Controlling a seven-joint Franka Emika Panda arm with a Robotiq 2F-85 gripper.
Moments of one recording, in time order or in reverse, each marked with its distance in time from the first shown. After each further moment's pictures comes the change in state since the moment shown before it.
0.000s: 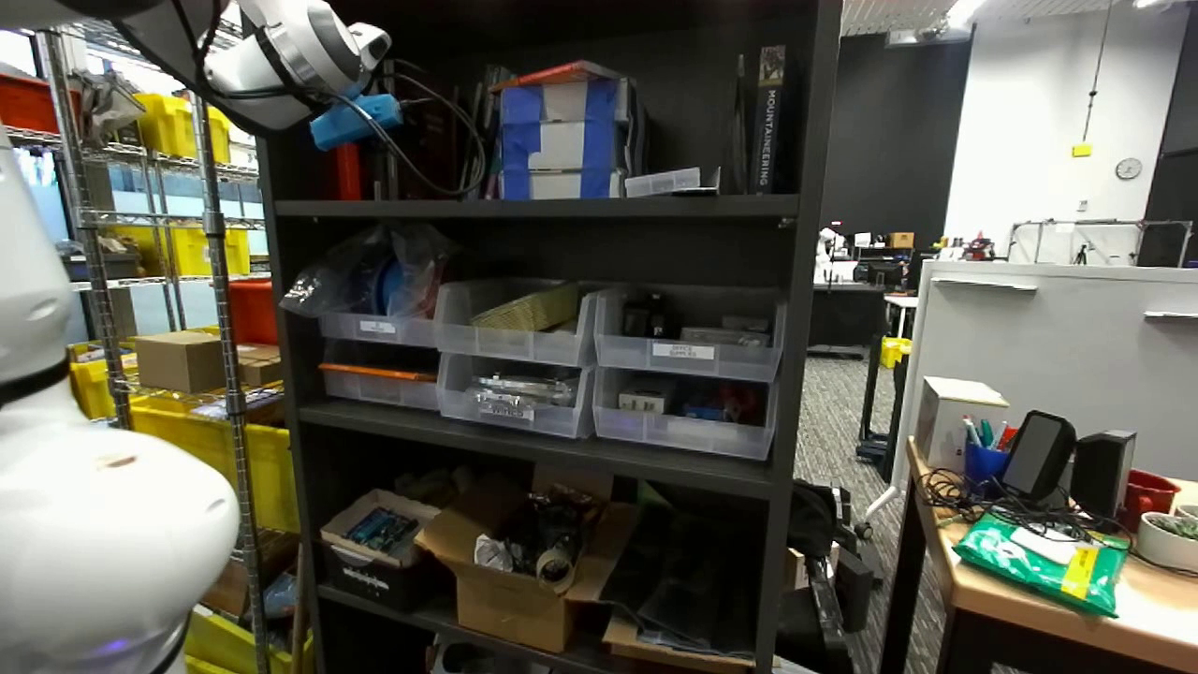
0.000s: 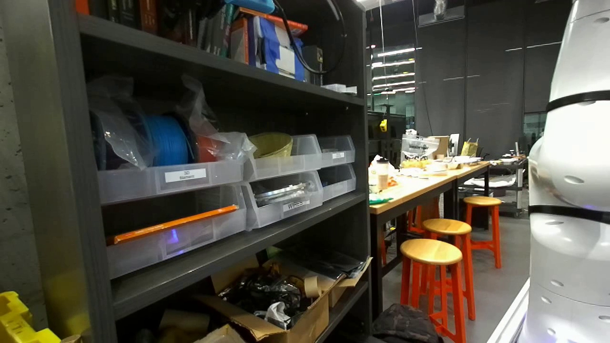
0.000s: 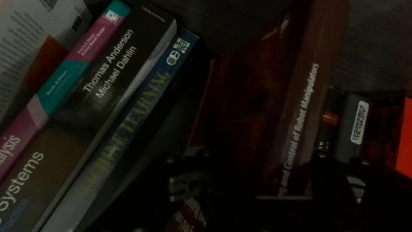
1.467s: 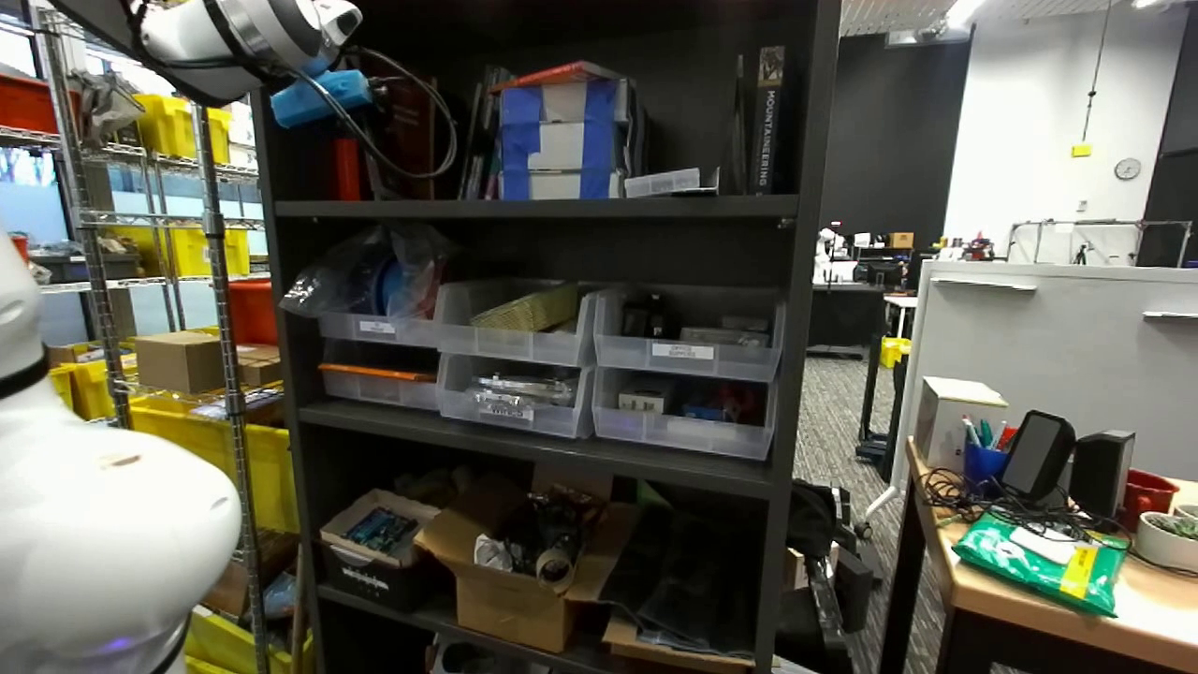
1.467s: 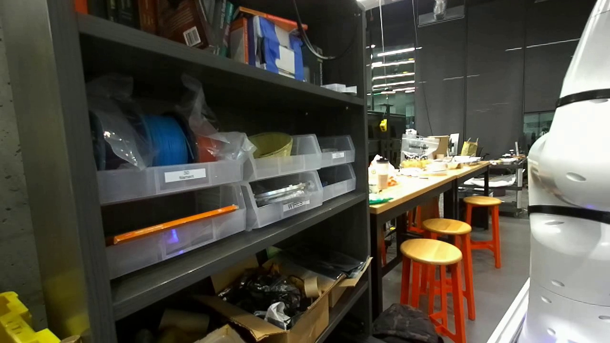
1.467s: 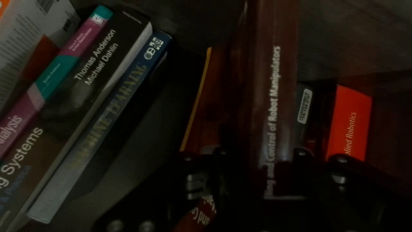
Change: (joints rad) arm 0.017 -0.113 0.021 -0.046 0.148 -0.069 -0.088
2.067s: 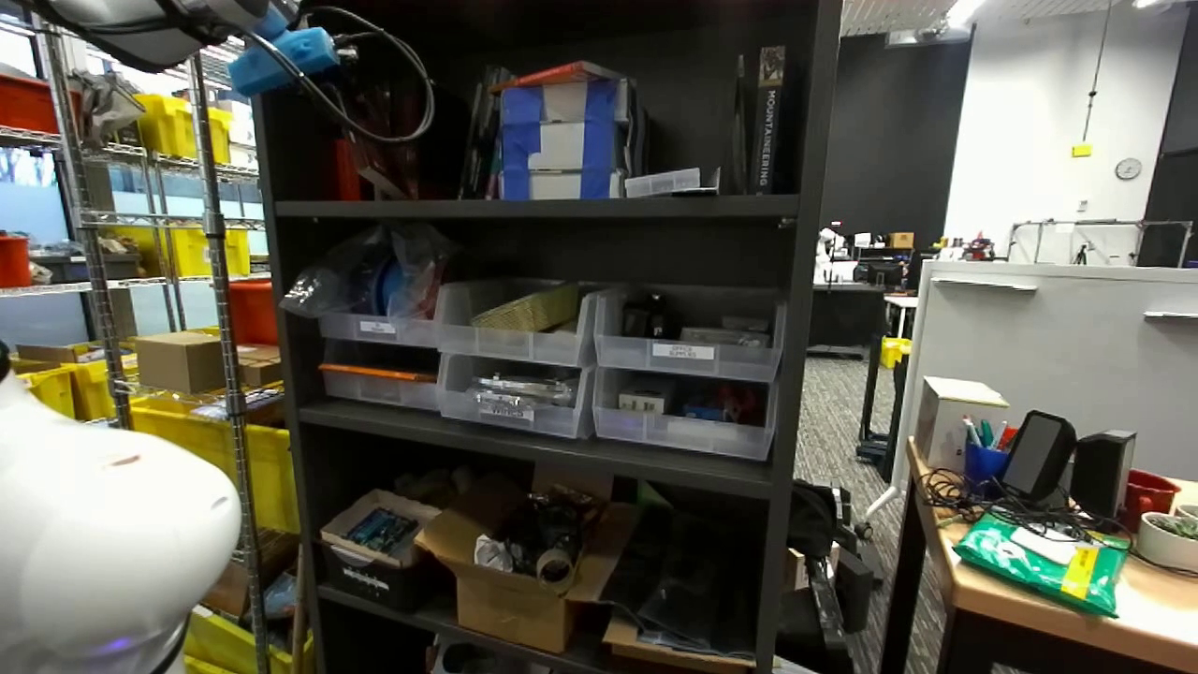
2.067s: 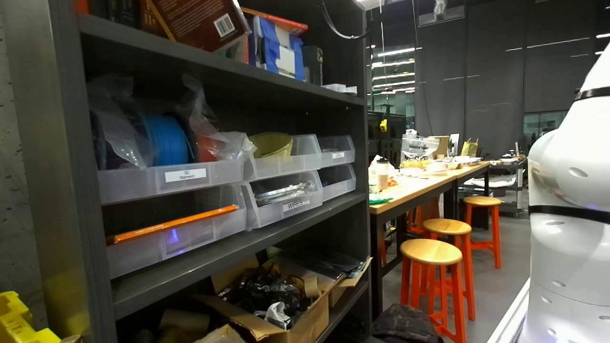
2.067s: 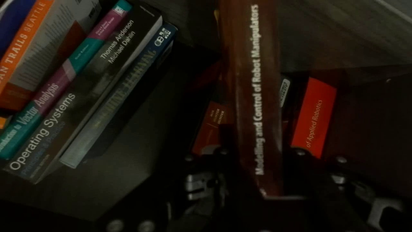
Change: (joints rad) arm 0.010 -0.183 -0.008 -0.109 0.084 -0.015 -0.100
